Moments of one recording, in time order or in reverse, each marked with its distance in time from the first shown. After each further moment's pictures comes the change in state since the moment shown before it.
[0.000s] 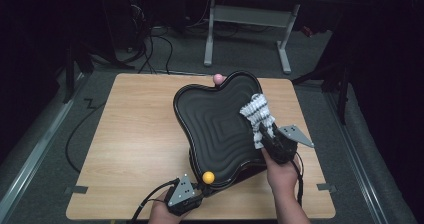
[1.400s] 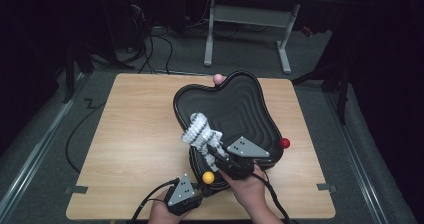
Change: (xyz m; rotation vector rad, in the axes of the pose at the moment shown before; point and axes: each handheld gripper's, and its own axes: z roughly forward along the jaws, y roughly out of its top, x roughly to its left) left arm 0.001 0.000 0.000 0.003 -0.007 0.005; right arm 0.111 -0.009 -0.011 0.066 0.439 -0.185
